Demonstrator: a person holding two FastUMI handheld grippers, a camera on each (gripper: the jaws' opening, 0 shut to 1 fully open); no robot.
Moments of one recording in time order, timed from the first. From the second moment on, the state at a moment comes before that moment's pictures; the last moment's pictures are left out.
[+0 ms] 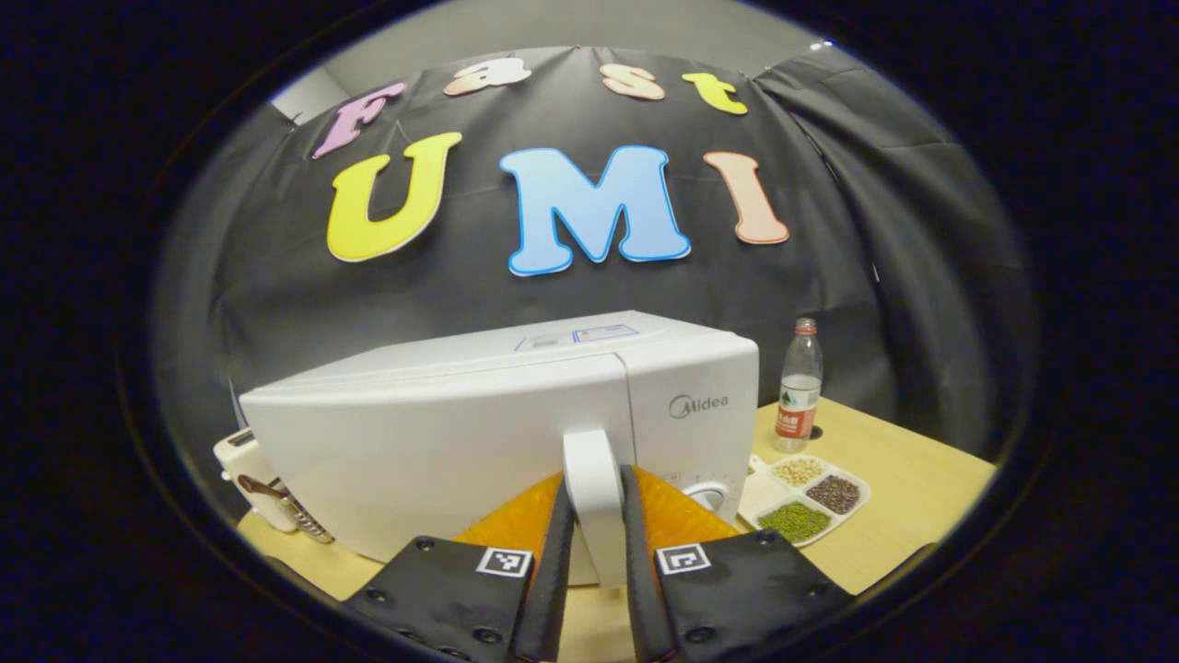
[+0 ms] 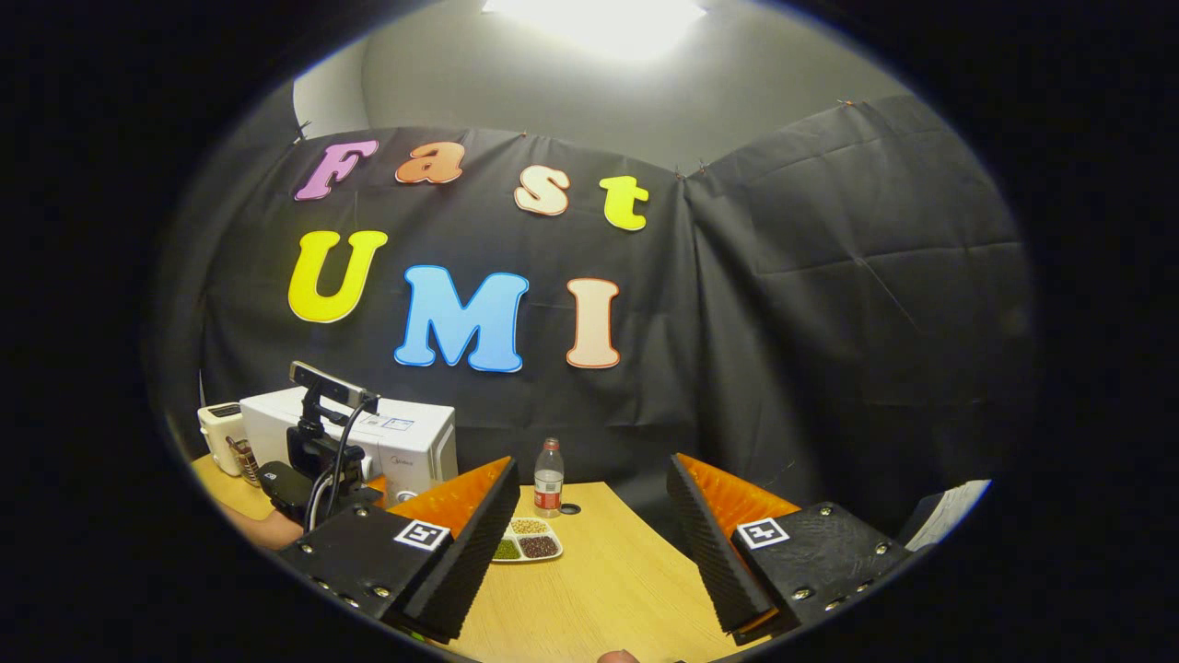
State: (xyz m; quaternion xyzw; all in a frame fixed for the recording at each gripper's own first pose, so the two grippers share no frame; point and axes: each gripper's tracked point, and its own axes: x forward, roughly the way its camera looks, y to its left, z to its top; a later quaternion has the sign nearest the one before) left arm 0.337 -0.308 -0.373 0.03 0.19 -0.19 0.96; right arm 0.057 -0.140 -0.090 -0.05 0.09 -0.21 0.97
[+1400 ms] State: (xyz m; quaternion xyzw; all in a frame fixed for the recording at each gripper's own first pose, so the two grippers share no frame) left arm 0.174 -0.165 -0.324 0.05 0.24 -0.09 0.96; right arm -0.011 -0.142 -0.053 0.01 0.05 -0.09 1.00
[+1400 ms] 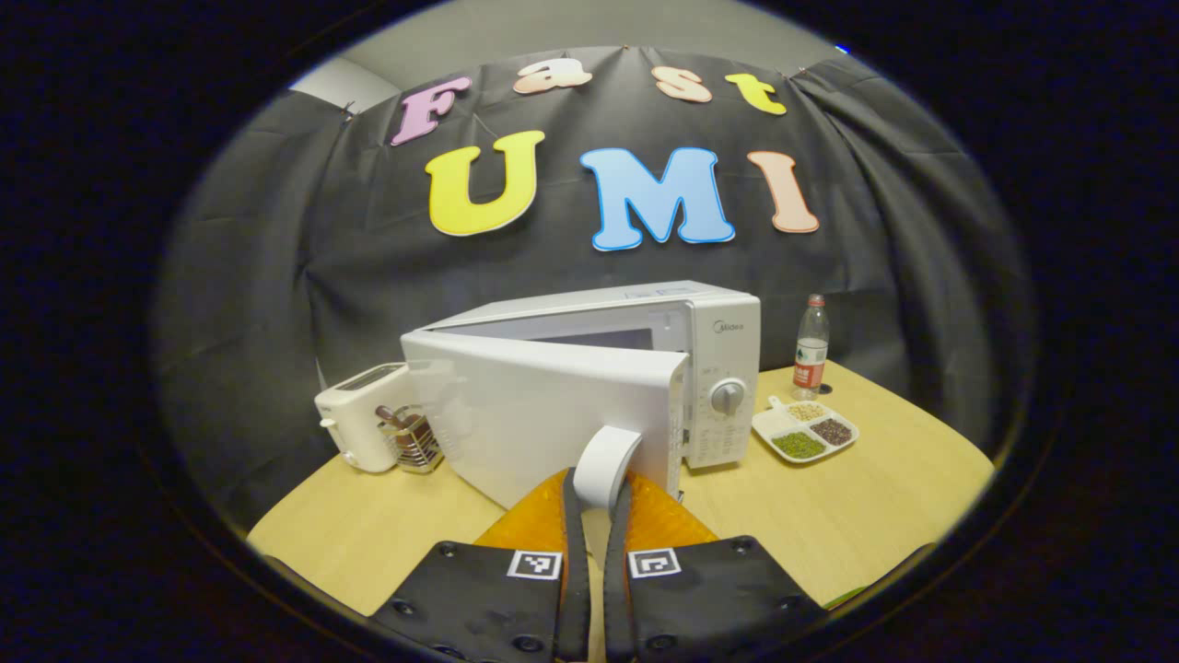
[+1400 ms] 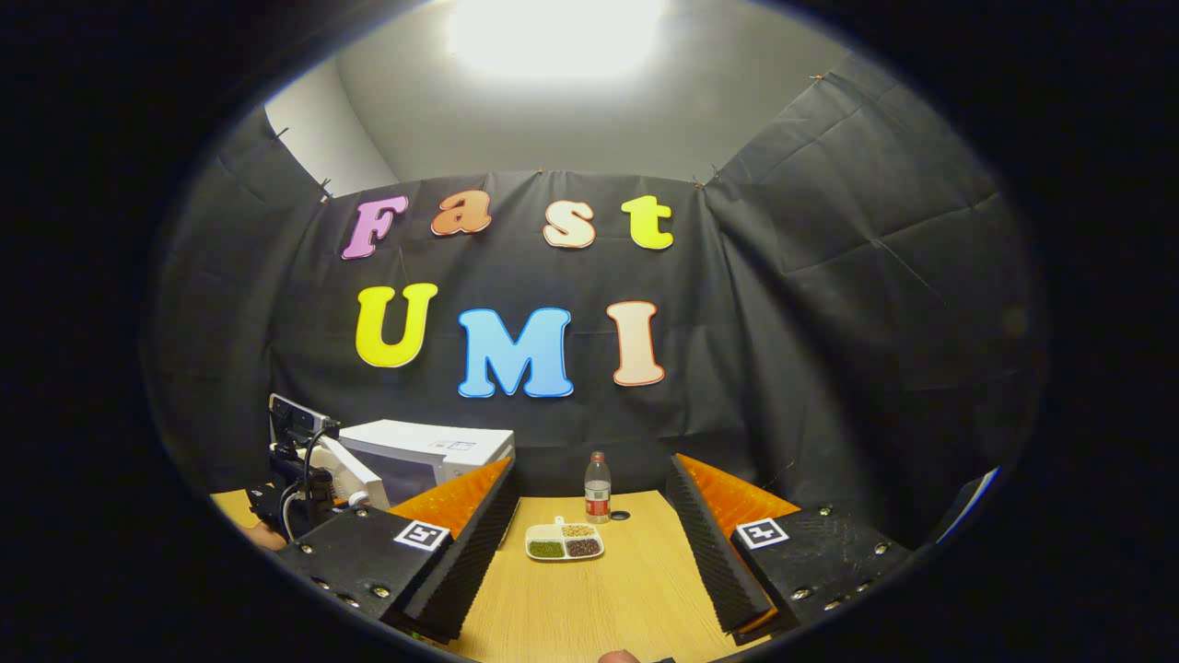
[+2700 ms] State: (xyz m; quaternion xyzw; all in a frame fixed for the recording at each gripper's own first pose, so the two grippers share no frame) left arm 0.113 0.039 -0.319 0.05 0.27 -0.14 0.95; right arm 0.027 0.050 -0.064 0.02 0.06 -0.05 1.00
